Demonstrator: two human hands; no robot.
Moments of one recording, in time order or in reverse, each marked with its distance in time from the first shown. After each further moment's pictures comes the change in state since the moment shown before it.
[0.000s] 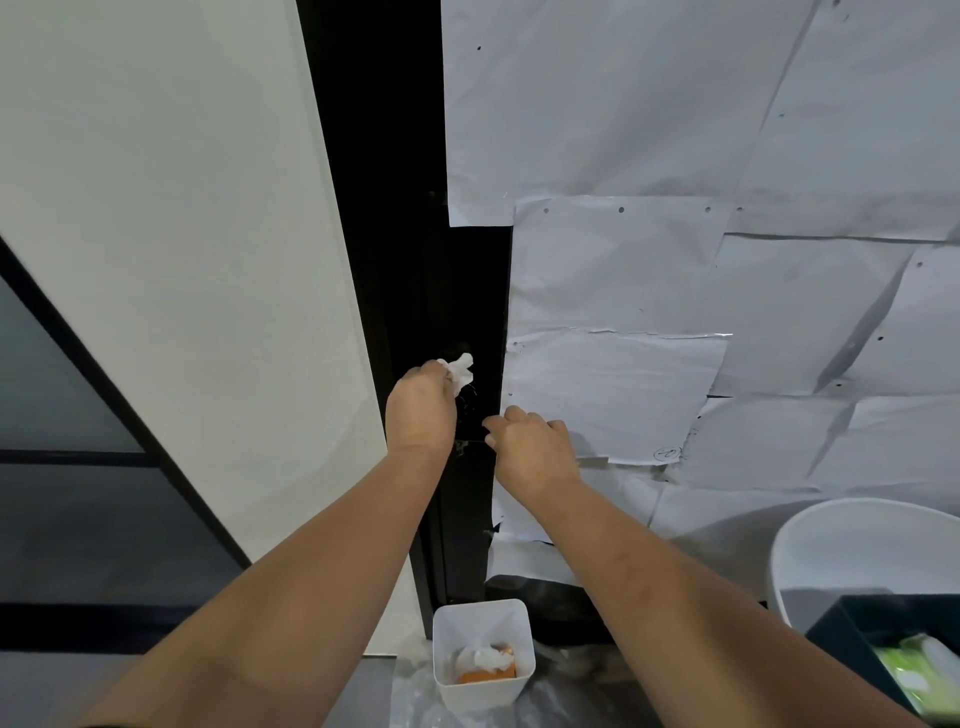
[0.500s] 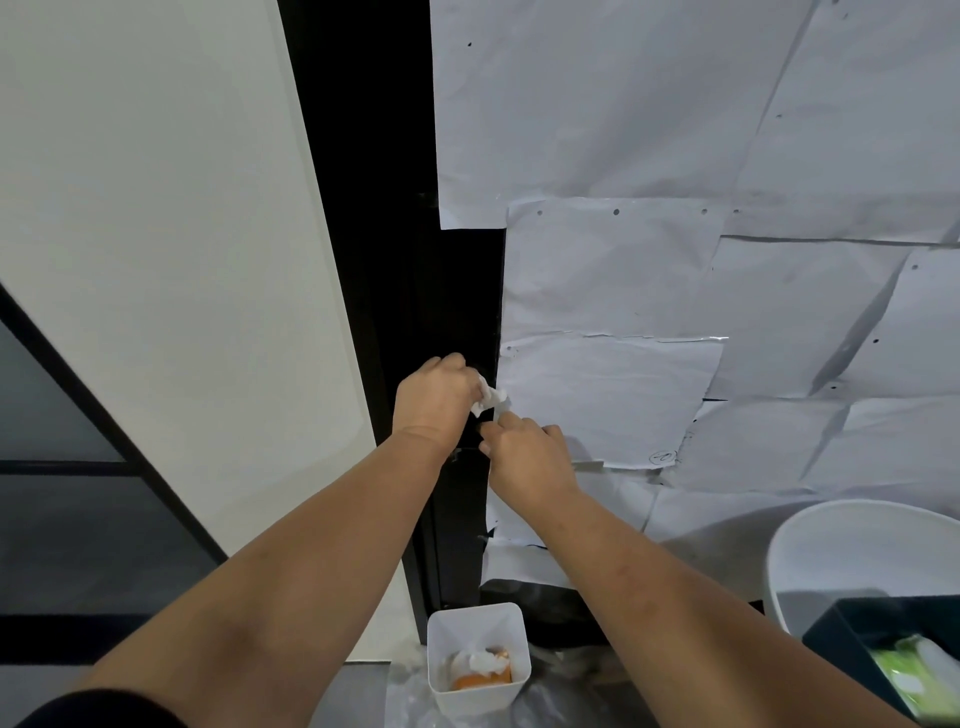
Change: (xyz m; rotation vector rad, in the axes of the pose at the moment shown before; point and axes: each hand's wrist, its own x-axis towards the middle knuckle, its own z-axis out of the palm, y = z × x) left_hand 0.015 0.011 0.006 0.221 -0.030 0.433; right_hand -0.001 0.002 0.002 -0.020 0.040 -0.020
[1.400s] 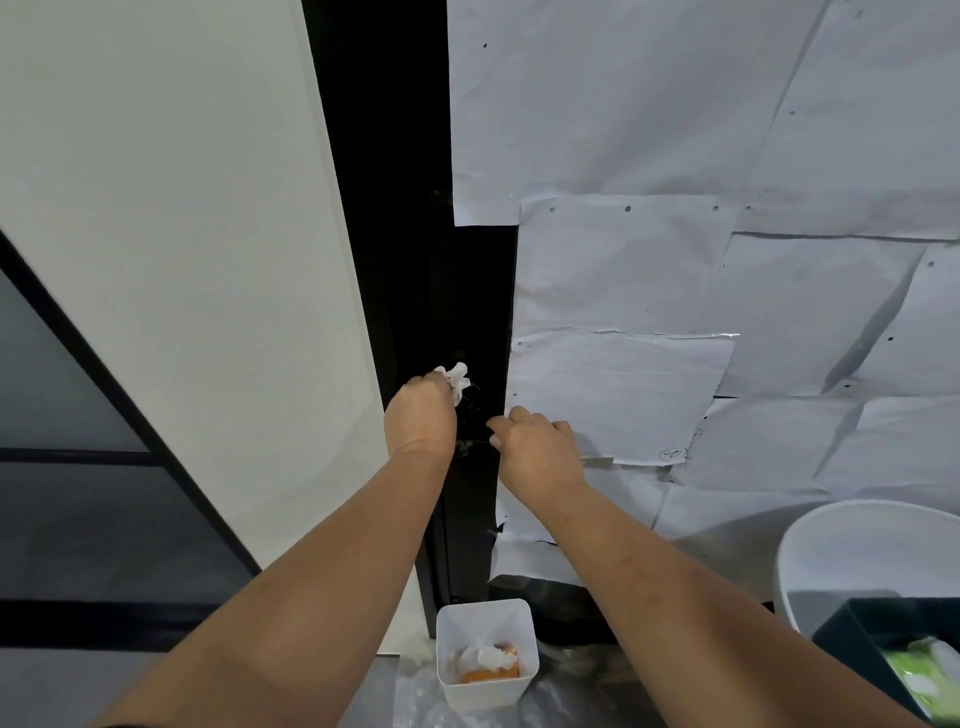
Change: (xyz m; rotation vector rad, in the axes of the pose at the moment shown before) left_hand -0.022 -0.009 0.002 -0.018 -0.099 -0.419; right_hand -0.001 -0.003 -0.002 0.022 -0.052 0.031
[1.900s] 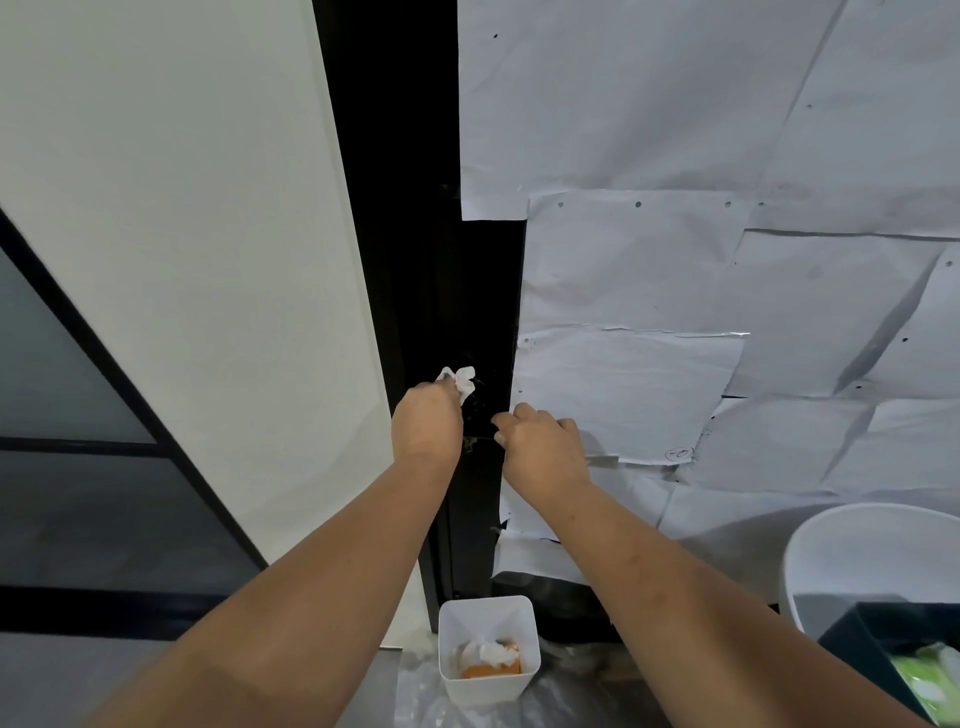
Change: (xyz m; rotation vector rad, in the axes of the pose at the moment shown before) left_hand -0.006 -0.004 0.005 -0.042 -0.075 0.008; right_hand 0.001 0.000 0.002 0.003 0.006 0.008
